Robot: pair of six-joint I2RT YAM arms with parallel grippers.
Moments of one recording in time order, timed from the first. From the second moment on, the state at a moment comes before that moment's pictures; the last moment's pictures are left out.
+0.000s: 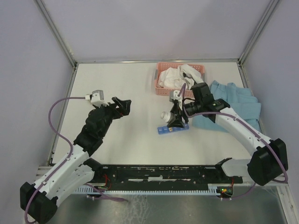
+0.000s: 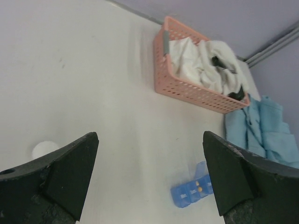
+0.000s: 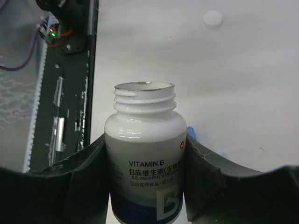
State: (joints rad) left arm -0.52 0.75 0.54 0.08 -0.27 -0.59; right arm 0.47 1.30 1.02 -0.52 -0.95 -0.56
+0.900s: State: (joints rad) left arm -0.33 1.50 0.88 -0.41 -0.34 -0.55; right arm 0.46 1.18 0.86 -0.15 -1.13 -0.27
